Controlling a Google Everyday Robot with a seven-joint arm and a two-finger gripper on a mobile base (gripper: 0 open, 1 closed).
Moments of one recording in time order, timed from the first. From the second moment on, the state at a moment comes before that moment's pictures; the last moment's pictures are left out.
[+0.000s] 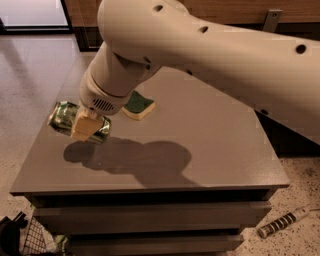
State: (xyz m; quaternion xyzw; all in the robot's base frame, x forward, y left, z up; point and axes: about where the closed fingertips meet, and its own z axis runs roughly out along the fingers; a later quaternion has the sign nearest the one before) arm 0.480 0.161 0.896 -0.69 0.65 0.15 0.28
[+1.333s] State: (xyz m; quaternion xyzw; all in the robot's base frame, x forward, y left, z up) arm 0.477 0.190 0.831 -0.73 0.65 0.14 0.16
